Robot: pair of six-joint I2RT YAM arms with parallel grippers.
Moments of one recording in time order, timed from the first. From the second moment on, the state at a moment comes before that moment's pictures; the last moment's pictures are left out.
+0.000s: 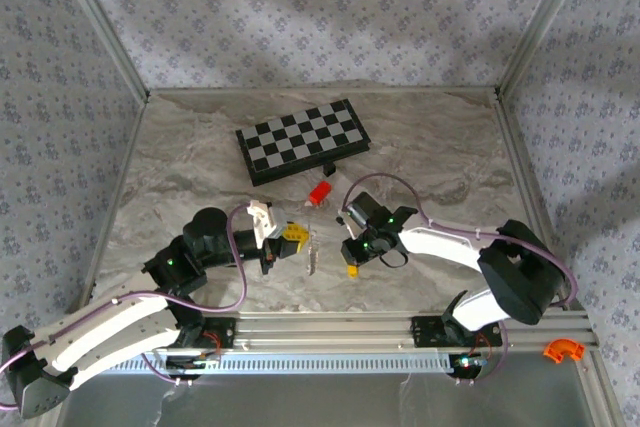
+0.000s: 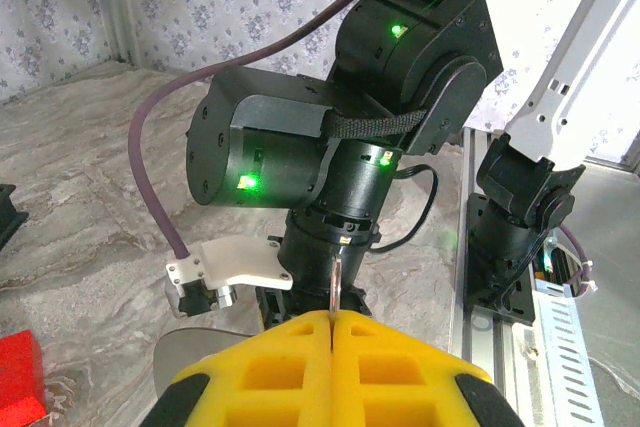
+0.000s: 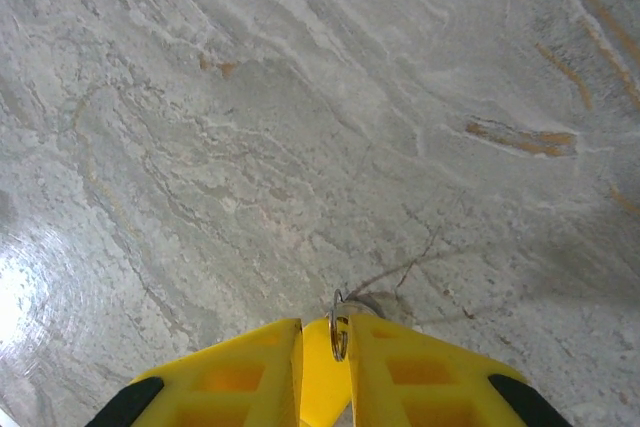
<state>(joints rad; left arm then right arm) -0.91 0.68 0.53 -0.03 0.40 -0.05 0.81 1.46 0.74 -0.47 -0.19 0.29</state>
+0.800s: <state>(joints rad) -0.91 0.68 0.53 -0.03 0.40 -0.05 0.80 1.48 0.74 -0.45 -0.20 0.29</state>
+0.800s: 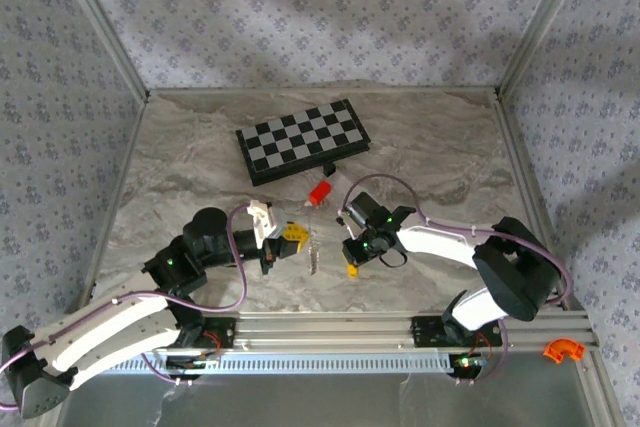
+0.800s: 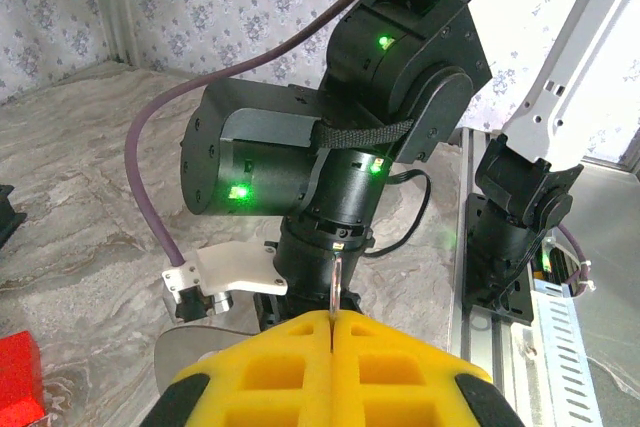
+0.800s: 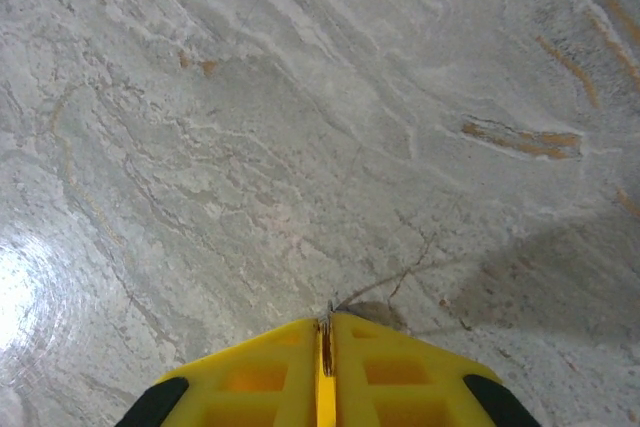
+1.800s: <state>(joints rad) -0.90 0.69 0.53 -0.03 0.43 -0.05 0.98 1.00 0.71 -0.42 -0.21 0.10</state>
